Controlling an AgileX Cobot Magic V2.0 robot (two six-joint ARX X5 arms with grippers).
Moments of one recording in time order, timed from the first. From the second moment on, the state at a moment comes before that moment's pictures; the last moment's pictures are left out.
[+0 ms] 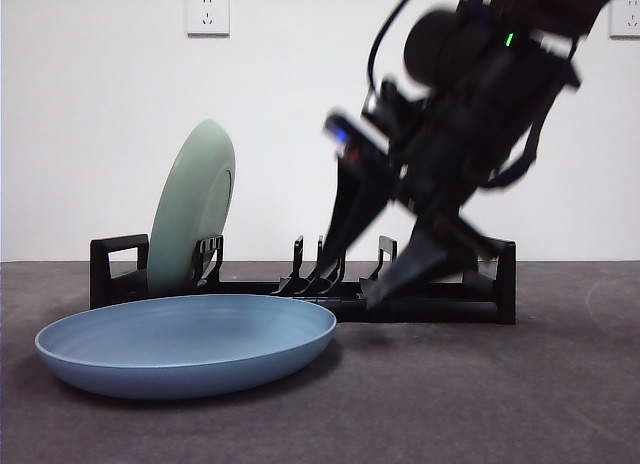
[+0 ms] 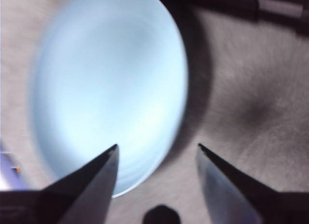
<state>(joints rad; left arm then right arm) -0.71 0.92 1.25 -0.67 -0.19 0.38 0.55 1.73 1.03 -0.34 -0.47 0.25</state>
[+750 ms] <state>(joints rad) -0.79 0.96 1.25 -0.68 -0.24 0.39 0.57 1.85 1.05 -0.26 -0.47 0.31</state>
